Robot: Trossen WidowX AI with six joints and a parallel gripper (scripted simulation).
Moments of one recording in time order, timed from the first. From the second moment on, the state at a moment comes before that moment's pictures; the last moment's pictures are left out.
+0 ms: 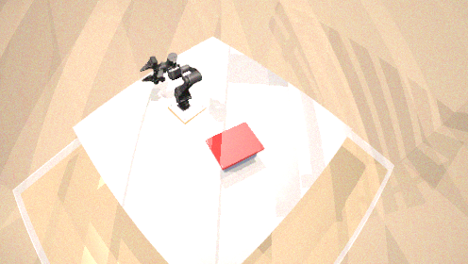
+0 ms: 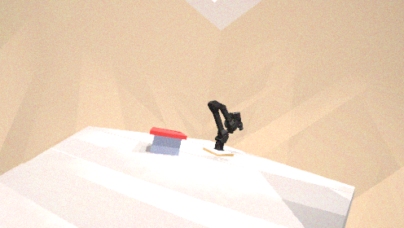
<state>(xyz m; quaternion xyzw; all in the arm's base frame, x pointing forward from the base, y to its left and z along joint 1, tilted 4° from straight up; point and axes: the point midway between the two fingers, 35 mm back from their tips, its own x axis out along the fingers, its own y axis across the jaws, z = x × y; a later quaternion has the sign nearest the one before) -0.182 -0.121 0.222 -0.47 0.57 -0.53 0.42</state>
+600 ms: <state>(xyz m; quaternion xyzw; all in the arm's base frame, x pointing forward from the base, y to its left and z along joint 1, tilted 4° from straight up) -0.268 0.029 0.248 -0.15 0.37 -0.90 0.20</state>
